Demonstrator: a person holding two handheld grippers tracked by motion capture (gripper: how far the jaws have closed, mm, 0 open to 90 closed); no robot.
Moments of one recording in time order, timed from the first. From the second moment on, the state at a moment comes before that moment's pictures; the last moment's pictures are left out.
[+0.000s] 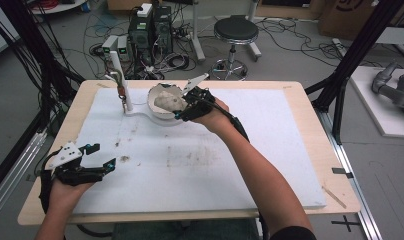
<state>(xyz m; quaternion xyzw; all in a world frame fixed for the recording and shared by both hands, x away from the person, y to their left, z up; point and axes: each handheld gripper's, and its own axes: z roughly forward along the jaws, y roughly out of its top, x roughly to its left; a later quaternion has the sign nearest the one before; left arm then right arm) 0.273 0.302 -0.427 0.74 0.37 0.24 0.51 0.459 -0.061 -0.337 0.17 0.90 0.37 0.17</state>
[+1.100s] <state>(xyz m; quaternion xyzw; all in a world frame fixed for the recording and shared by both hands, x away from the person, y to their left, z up) 0.274 0.304 -0.426 0.74 0.37 0.24 0.51 0.509 -0.008 -0.352 0.20 0.92 0.26 0.21</state>
